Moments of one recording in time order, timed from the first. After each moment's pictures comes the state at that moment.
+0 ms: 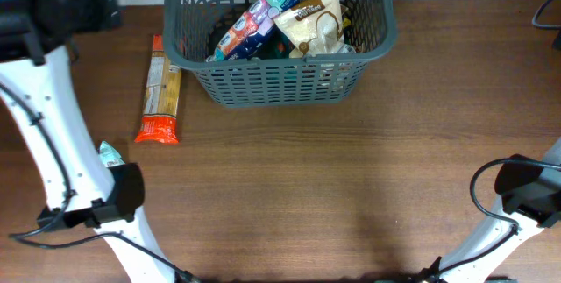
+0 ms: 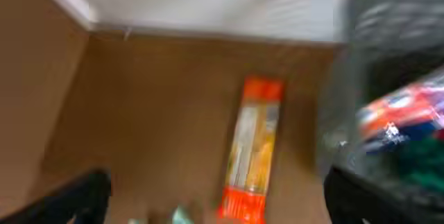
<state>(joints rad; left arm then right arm) 0.18 2.12 2.96 -1.67 -0.11 0.01 -0.48 2.15 2.66 -1.57 0.35 0.08</state>
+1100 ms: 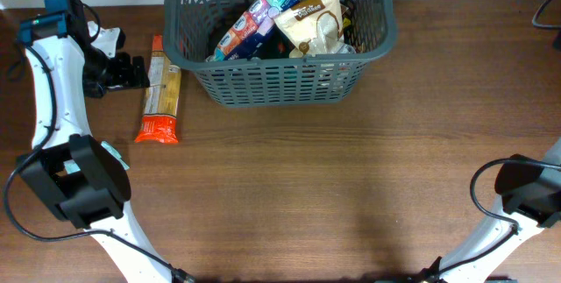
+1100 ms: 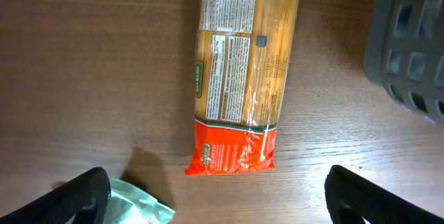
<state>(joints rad) 0.29 2.15 2.09 -1.35 0.14 0.23 -0.48 2.15 2.66 -1.57 0.35 0.08</state>
